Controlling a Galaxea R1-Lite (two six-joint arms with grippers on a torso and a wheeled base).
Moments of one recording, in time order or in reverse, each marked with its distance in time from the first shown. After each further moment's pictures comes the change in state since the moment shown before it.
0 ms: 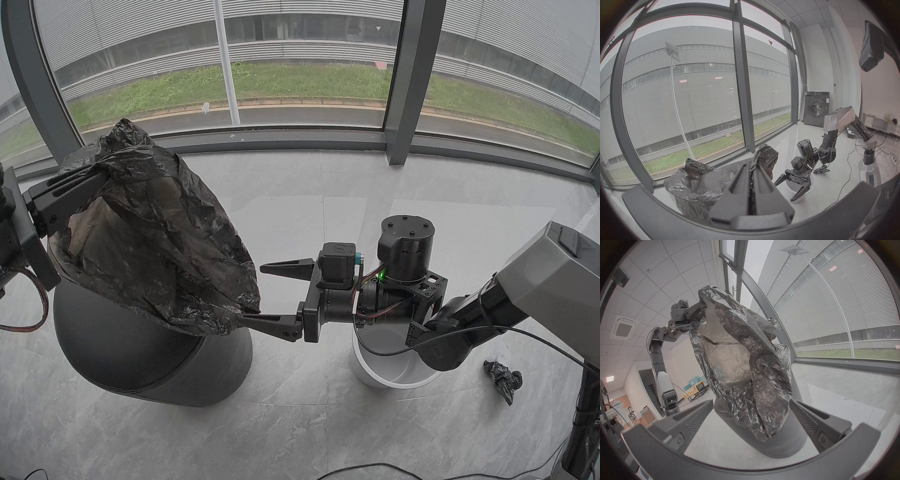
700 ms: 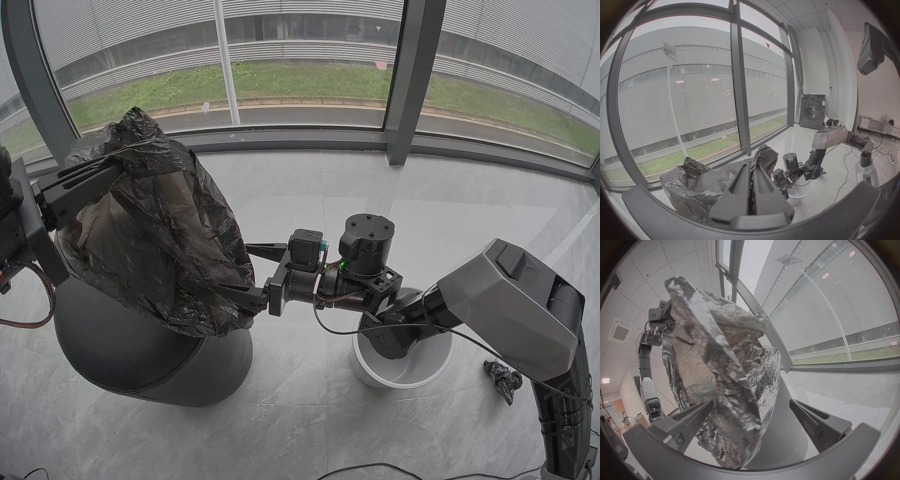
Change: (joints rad) left arm -0.046 0.030 -0.026 -0.008 -0.005 -0.002; right arm 0.003 0.235 -0.340 -0.047 -0.044 0.111
